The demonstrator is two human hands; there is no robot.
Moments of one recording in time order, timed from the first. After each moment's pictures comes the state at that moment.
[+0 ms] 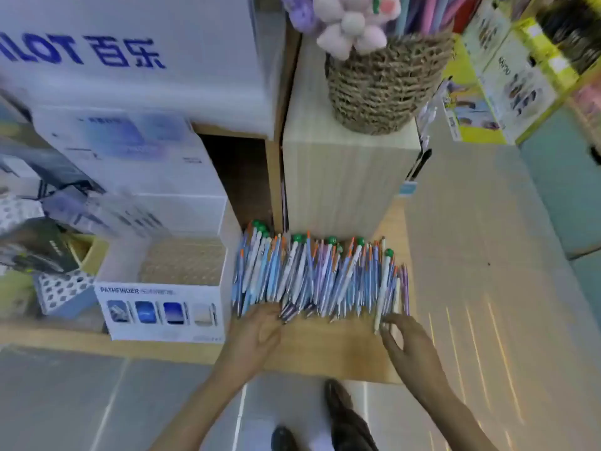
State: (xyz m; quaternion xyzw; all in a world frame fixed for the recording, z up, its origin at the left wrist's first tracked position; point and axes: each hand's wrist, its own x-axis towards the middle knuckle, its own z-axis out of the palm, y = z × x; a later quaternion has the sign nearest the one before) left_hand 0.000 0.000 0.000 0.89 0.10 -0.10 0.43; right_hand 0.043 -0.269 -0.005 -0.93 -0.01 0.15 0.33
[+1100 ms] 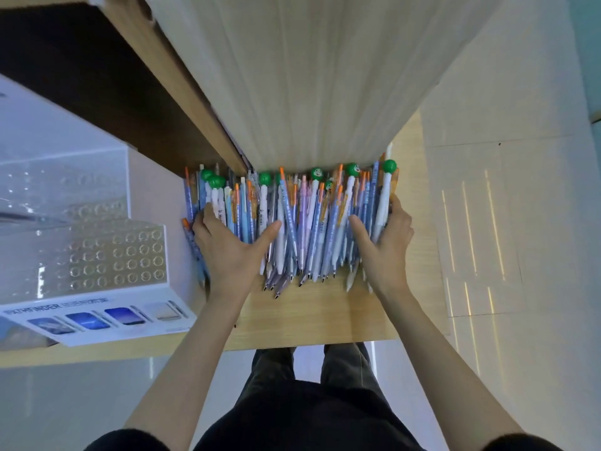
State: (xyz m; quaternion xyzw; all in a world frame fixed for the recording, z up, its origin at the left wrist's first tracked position) left_hand 0.116 -0.005 -0.055 0.87 0.33 -0.06 0.36; right_hand 0.124 -0.210 -0.093 -0.87 0.17 0.04 0.47
